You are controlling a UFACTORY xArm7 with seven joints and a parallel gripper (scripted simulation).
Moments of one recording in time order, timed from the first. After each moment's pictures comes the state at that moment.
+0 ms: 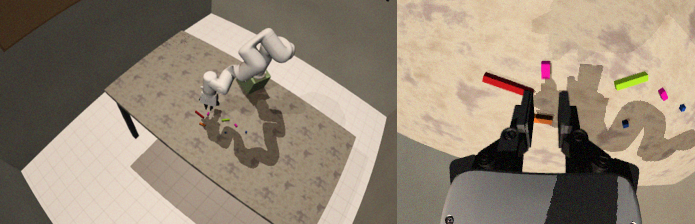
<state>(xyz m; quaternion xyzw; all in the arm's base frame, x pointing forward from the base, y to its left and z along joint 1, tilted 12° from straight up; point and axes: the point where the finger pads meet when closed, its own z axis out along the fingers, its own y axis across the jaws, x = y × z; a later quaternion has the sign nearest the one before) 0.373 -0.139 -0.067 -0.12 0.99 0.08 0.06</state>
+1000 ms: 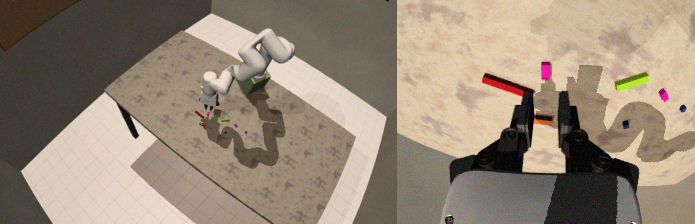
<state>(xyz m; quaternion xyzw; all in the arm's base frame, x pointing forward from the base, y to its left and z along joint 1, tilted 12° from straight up) 0.374 -0.138 -0.069 -0.12 0.99 0.08 0.06</state>
